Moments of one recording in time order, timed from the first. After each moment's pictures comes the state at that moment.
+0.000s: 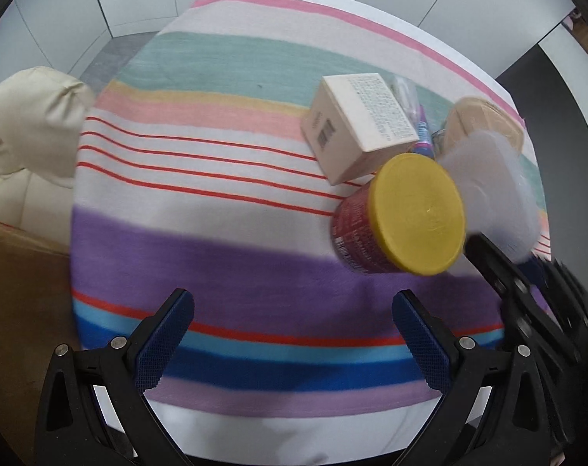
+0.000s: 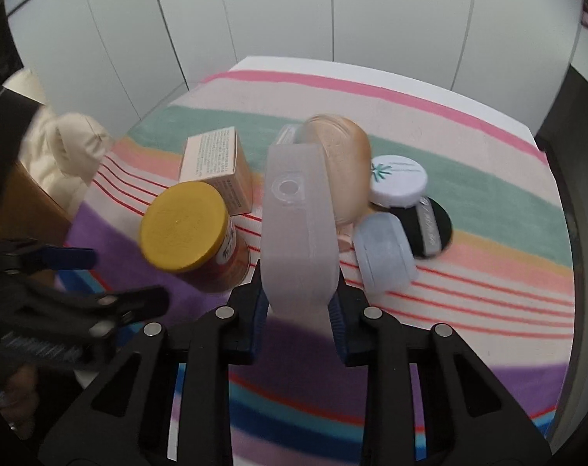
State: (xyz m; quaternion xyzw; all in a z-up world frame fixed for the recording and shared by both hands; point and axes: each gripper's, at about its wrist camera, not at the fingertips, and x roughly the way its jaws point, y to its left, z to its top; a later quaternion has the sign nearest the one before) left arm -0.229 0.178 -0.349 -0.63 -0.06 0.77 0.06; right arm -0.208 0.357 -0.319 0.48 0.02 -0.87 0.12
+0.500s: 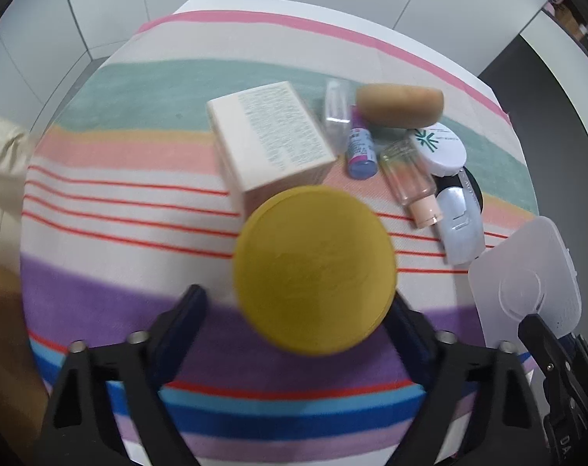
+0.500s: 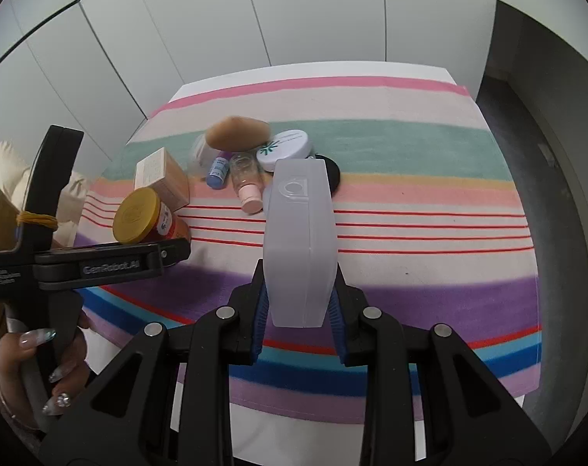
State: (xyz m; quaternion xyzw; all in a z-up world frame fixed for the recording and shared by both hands) left arm -0.244 0.229 -0.352 -0.61 -0.04 0.79 0.09; right arm -0.164 0.442 -0.296 0.49 -0.08 -0.87 0.04
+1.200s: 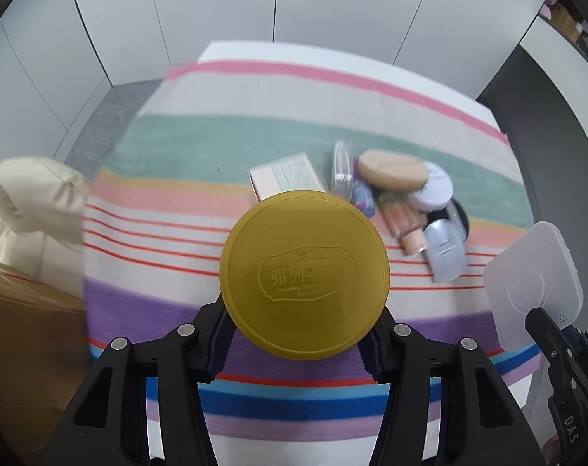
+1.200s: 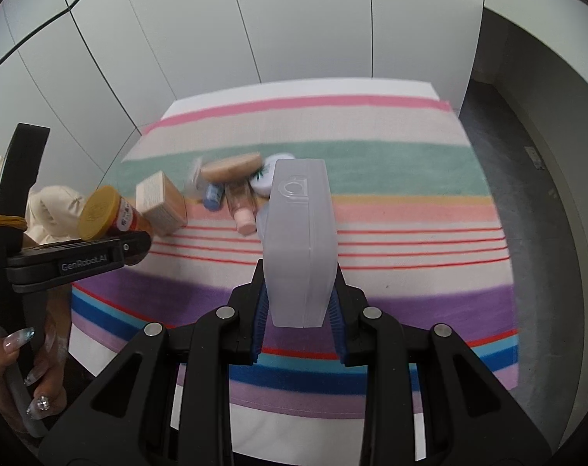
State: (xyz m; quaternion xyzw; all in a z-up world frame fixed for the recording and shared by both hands) left arm -0.240 0.215 -0.287 -0.58 -0.01 0.81 0.06; right arm -0.166 0.446 -0.261 0.48 -0.07 -0.87 0.02
